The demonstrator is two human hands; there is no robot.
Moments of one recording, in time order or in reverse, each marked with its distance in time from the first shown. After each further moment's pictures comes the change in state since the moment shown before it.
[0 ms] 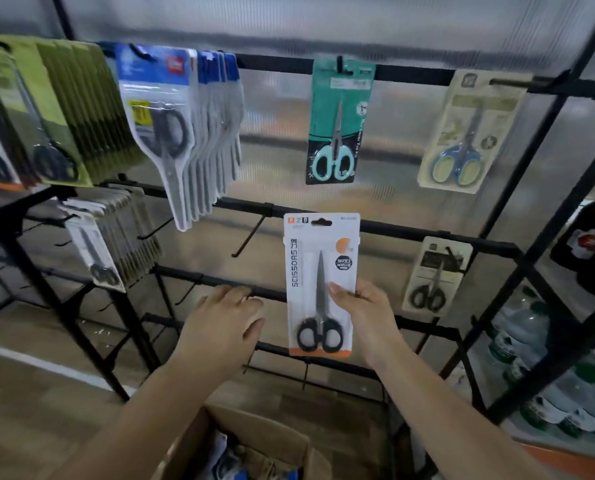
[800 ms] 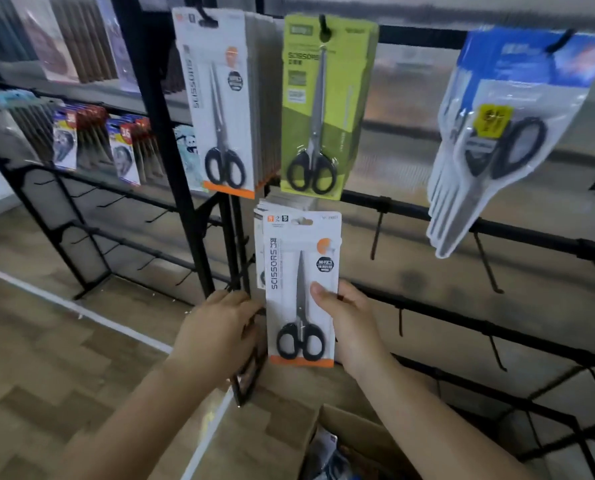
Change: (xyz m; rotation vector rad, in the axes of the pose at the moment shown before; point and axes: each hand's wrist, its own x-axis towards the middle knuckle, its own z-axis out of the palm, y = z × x) left_hand -0.082 -0.359 -0.026 -0.076 -0.040 -0.114; right_hand 0.010 0.040 0.390 0.148 -0.164 0.063
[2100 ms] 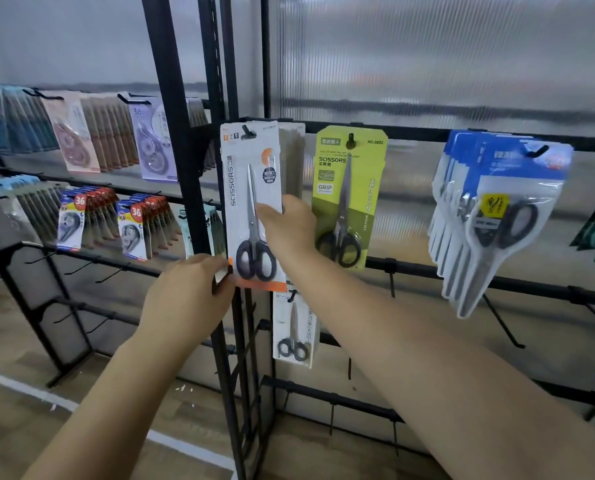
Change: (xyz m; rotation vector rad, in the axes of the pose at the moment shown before) left_hand 0.070 -0.062 -0.112 -0.137 0.321 -0.153; right_hand 0.073 -0.132 0.166 -0.448 0.187 -0.484
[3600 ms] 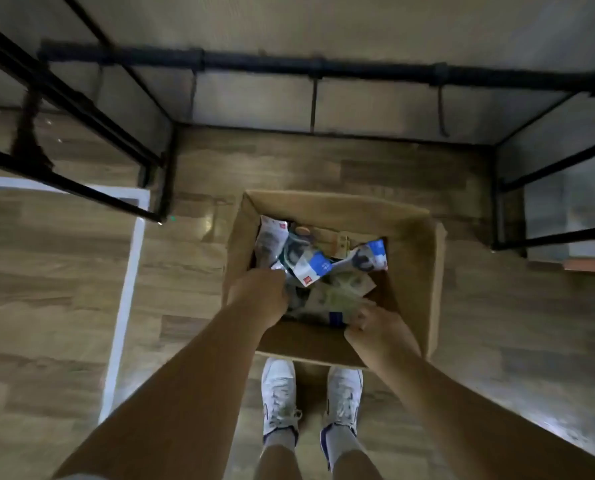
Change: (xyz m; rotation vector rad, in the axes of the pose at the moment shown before) left_hand -0.410 0.075 0.568 0.228 -1.386 -0.007; right_hand -0.341 0.635 -0.247 -0.804 -0.685 1.106
